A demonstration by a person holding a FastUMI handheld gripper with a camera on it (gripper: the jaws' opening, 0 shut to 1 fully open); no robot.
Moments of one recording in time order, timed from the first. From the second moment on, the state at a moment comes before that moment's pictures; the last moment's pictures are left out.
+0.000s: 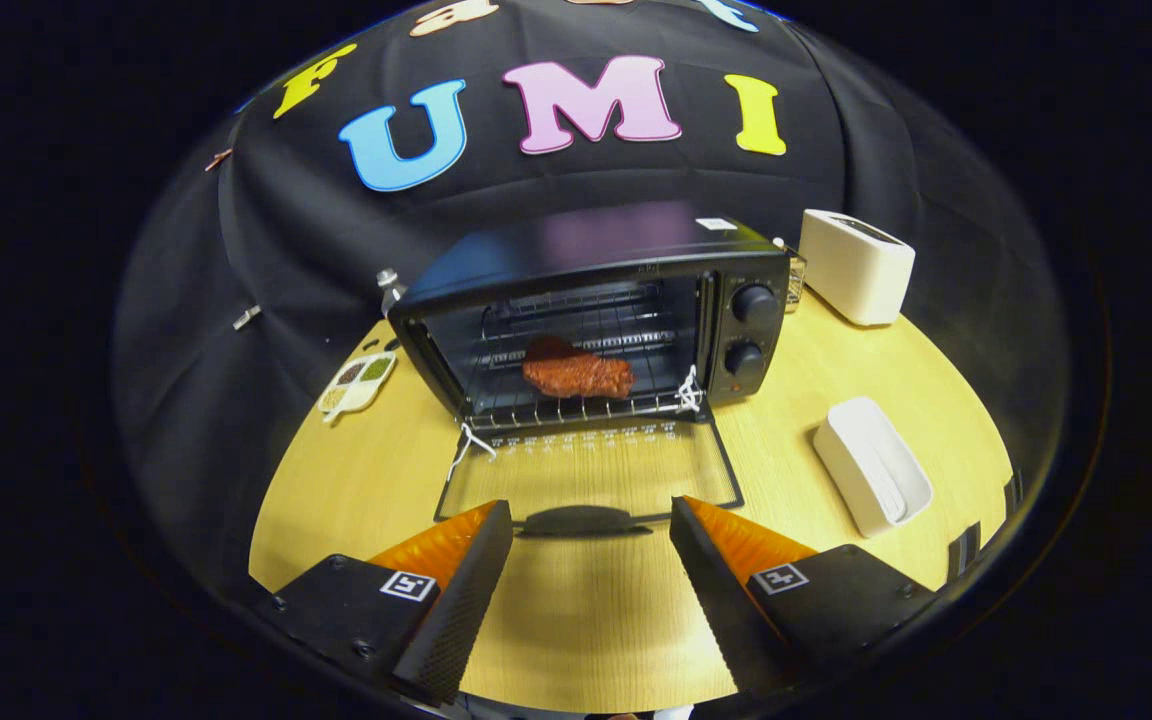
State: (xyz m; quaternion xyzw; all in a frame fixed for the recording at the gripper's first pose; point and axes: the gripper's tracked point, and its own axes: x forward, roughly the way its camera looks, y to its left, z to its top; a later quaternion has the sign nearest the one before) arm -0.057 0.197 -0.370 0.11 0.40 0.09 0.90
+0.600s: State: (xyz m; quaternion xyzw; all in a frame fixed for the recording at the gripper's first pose) arm -0.075 0.230 -0.471 0.05 0.52 0.07 0.85
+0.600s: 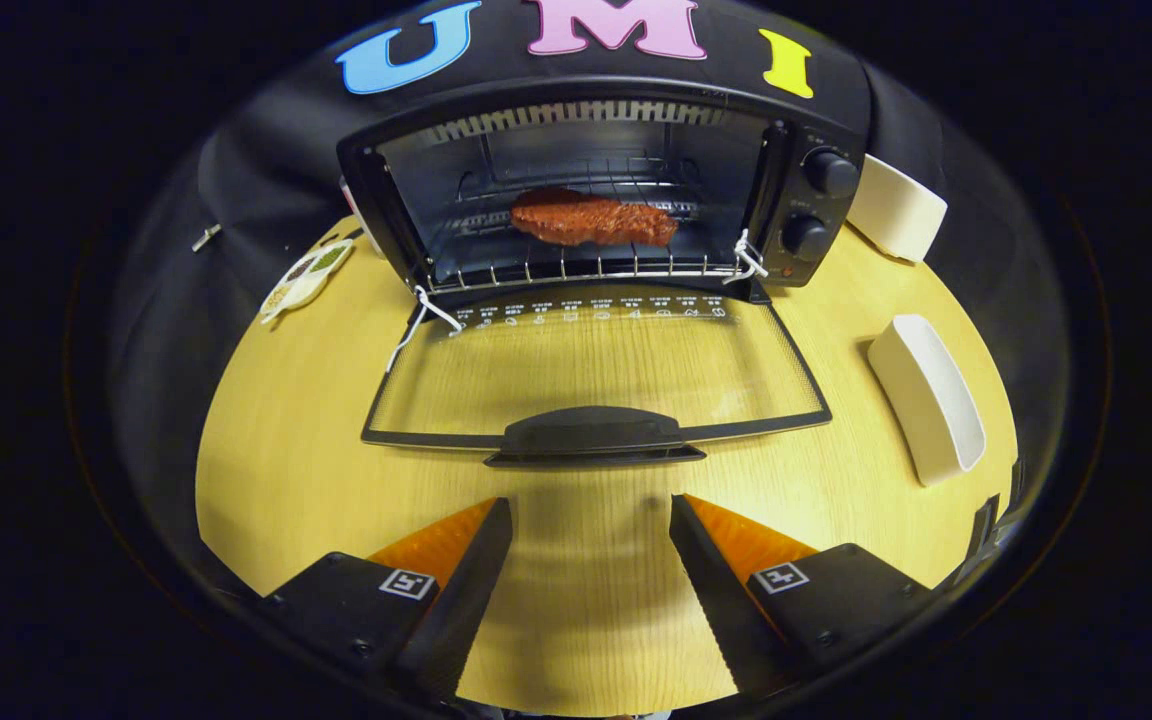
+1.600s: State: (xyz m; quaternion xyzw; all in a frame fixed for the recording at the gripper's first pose) arm -0.055 0.228 -0.445 0.06 0.48 0.06 0.87
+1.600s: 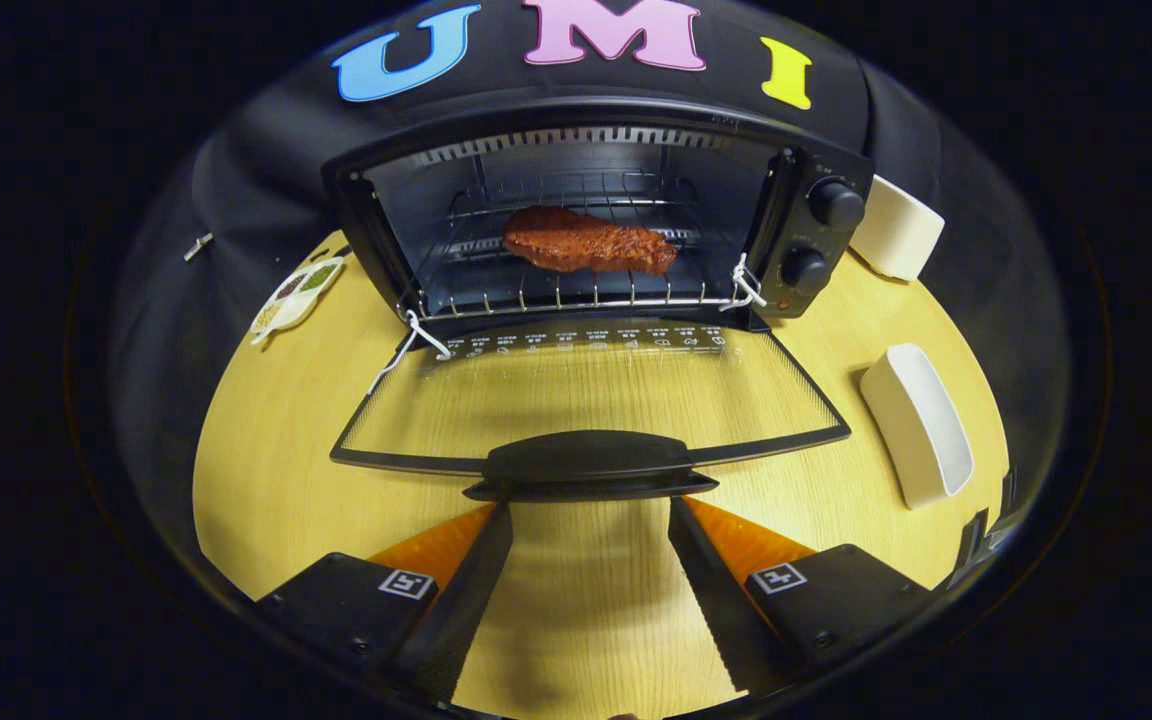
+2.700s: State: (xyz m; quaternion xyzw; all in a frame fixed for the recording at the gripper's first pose) arm 0.010 0.174 -0.240 0.05 0.23 0.07 0.97
